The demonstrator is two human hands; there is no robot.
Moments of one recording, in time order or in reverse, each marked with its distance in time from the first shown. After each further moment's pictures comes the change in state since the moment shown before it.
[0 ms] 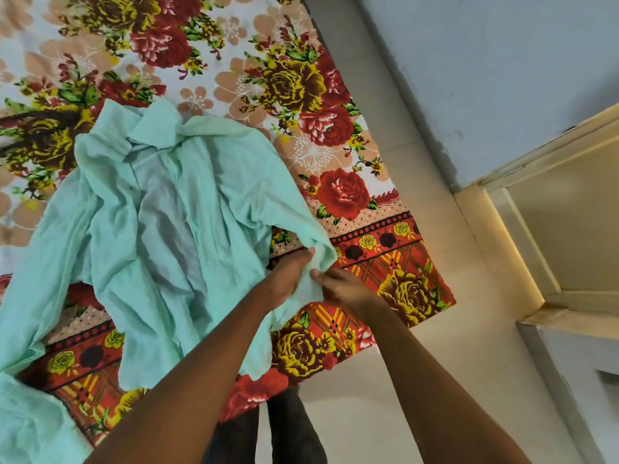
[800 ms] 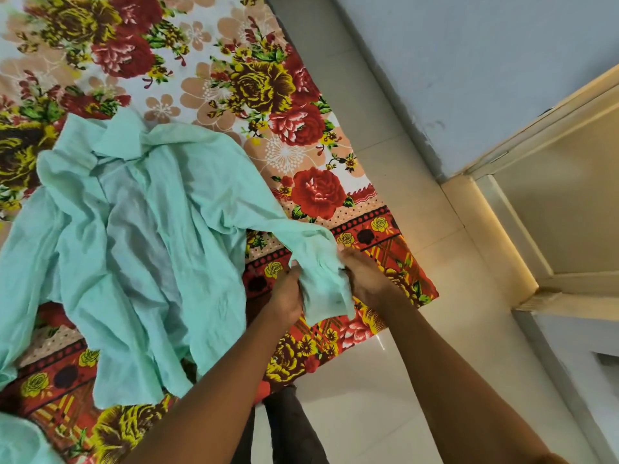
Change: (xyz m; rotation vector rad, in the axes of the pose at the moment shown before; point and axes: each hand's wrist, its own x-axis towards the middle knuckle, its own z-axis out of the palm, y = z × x) left_hand 0.014 -0.040 0.063 -0.367 0.225 0.004; right_hand 0.009 -0.002 -0.085 0.248 0.045 -0.079
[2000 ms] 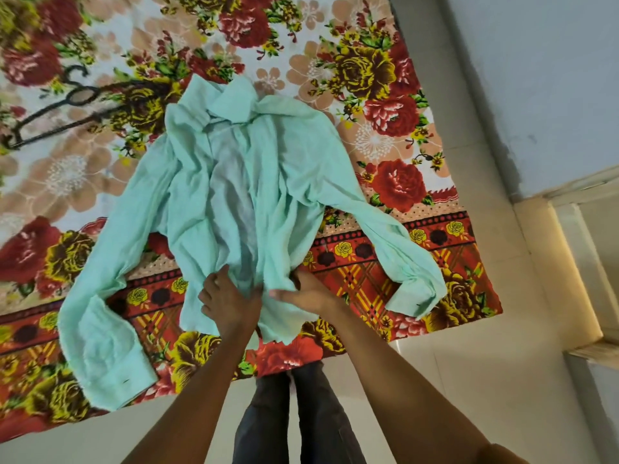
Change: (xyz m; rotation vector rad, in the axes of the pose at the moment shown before) left_hand -0.112 0.031 -0.205 1.123 1.013 0.332; right_hand -0.017 0.098 0.211 -0.793 -0.314 0.040
